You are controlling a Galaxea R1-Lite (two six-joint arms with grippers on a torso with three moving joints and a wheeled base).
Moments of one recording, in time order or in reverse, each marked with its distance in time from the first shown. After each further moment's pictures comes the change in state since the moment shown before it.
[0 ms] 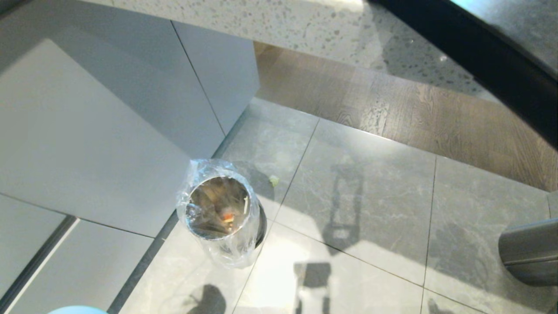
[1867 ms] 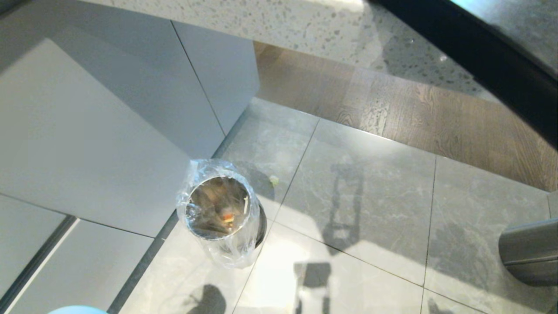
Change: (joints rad) left arm 0.000 0.000 0.000 0.000 0.000 0.000; right arm 0.000 0.000 0.000 -0.001 0.000 0.000
